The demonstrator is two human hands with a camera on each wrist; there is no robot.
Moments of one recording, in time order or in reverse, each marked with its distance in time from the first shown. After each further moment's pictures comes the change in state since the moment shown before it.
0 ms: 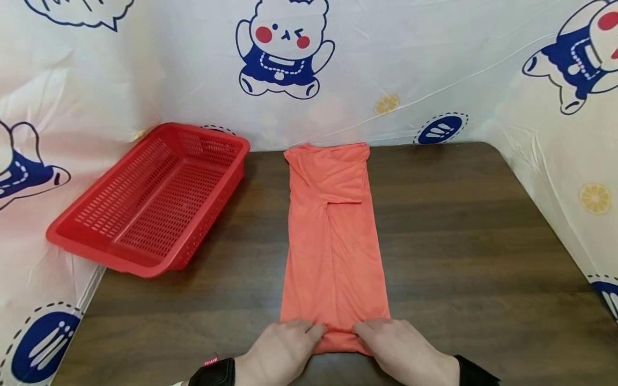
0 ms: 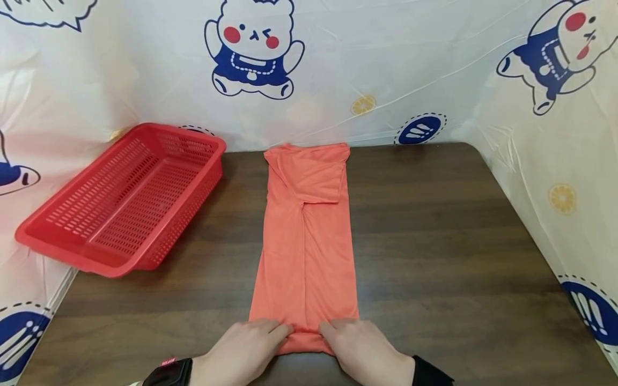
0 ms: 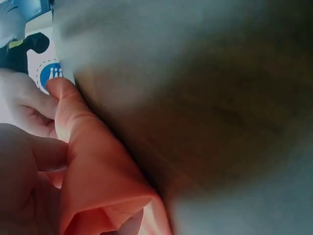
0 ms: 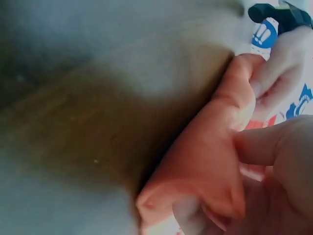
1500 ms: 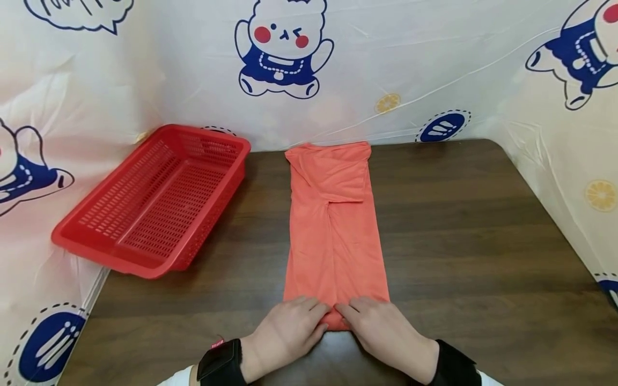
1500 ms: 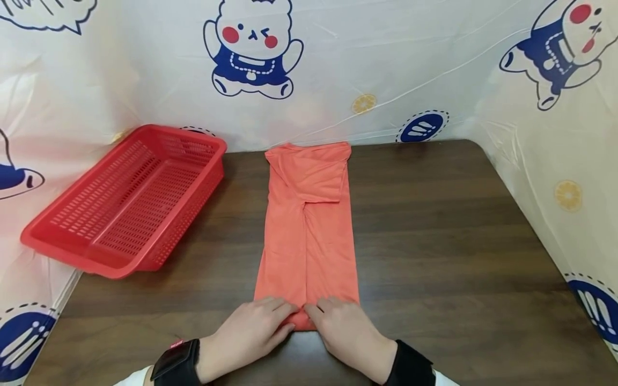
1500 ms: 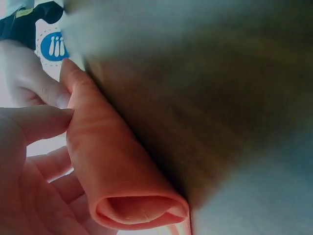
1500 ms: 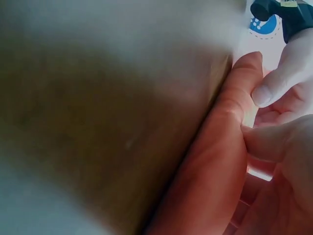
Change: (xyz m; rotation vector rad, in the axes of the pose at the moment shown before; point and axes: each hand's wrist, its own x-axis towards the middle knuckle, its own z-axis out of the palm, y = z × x) left_hand 0.022 -0.017 -0.002 -0.127 0.033 -0.045; right_hand 0.028 0.006 0.013 -0.182 0.295 -0.112
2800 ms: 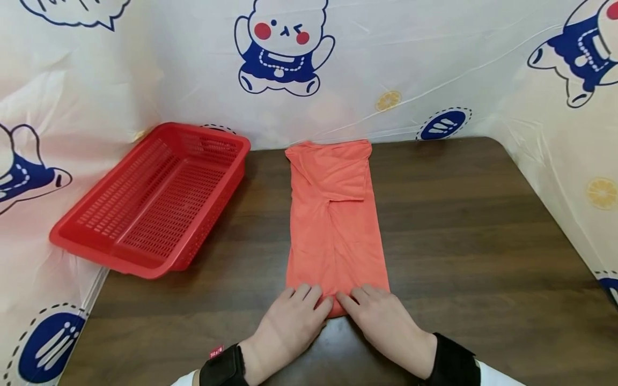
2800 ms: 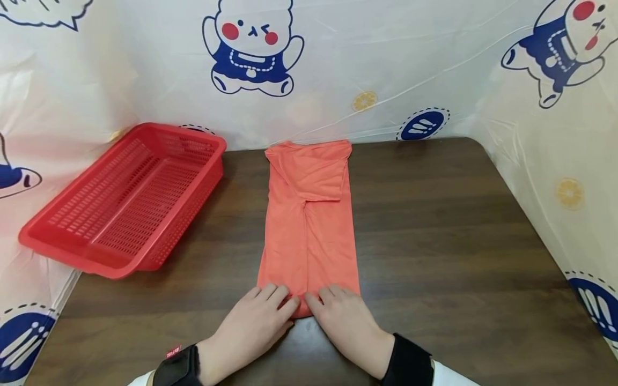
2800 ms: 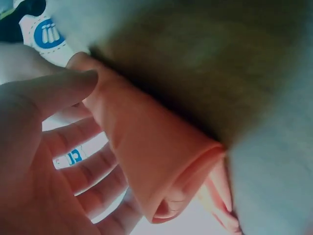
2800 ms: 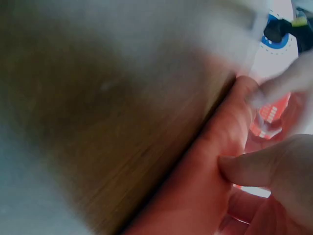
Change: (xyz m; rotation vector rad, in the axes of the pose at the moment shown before) left_hand 0.006 0.000 -0.001 0.363 0.202 0.070; right_hand 0.008 0.002 -0.005 -0.162 -0.007 0.020
